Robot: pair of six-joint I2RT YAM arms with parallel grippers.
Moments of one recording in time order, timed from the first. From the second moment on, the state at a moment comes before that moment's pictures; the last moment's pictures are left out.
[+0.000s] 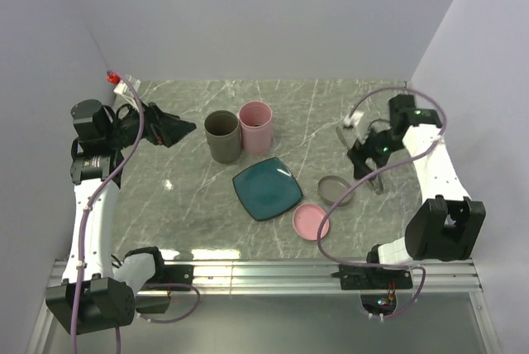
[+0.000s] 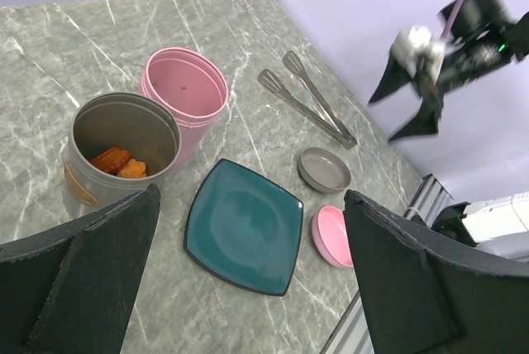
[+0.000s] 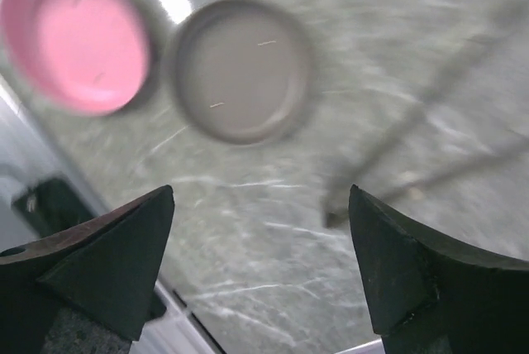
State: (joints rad) left arm 0.17 1.00 1.04 -0.21 1.01 -0.36; right arm -0.09 1.44 1.34 -1.23 -0.51 -1.01
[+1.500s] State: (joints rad) left arm 0.17 1.00 1.05 -0.32 0.94 -0.27; right arm 0.31 1.56 1.02 -0.99 -0.38 -1.01
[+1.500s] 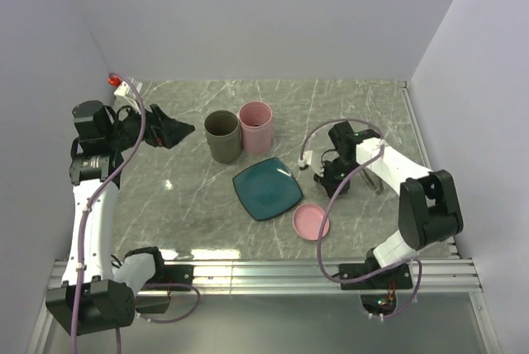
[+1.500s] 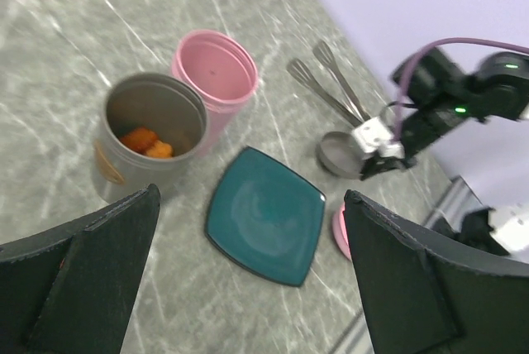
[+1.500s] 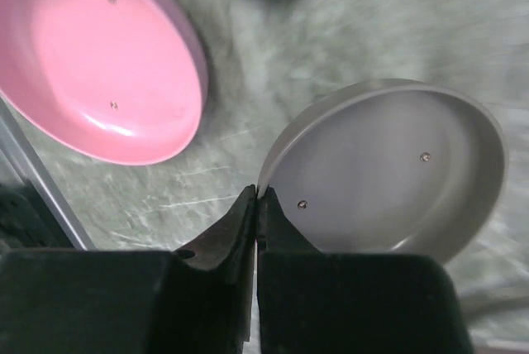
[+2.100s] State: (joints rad) left arm 0.17 0.98 1.13 0.00 0.97 -0.69; right arm 0.30 0.92 1.08 -0.31 -0.82 -0.51
